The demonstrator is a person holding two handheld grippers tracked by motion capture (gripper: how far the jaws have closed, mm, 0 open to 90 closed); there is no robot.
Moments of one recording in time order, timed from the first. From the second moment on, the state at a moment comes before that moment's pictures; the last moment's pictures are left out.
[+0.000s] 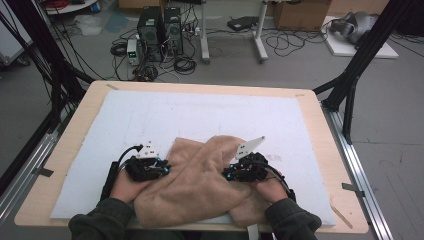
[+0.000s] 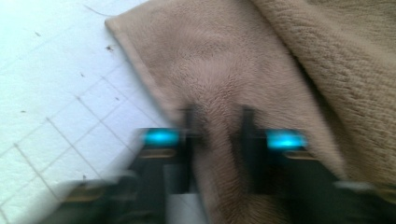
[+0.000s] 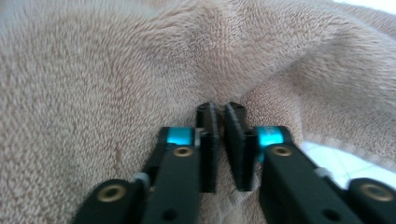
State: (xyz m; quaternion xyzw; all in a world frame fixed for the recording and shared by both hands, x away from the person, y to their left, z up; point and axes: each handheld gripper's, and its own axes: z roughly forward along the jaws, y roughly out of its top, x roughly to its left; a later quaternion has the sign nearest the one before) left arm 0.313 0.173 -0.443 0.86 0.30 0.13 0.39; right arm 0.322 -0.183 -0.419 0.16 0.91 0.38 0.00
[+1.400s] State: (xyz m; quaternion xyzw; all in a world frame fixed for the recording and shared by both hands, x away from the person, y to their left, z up) left arm 0.312 0.198 -0.434 0.86 0.34 0.13 0.36; right arm 0.348 -0.196 -0.435 0.22 0.90 0.39 -0.01
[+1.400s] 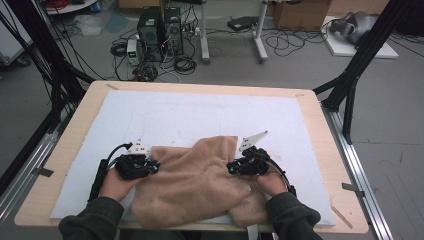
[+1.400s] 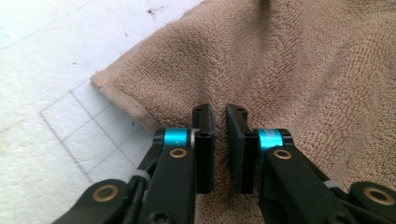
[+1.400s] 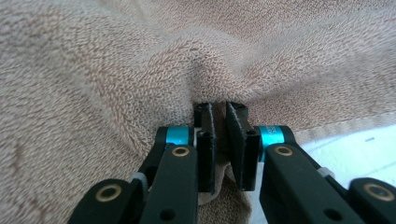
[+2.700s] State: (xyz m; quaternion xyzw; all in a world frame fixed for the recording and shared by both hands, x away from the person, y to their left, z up) left arm 0.342 0.202 -0.424 0.84 0.38 0.15 0.36; right arm 0.375 -0.209 -0.422 0.23 0.90 0.38 0.04
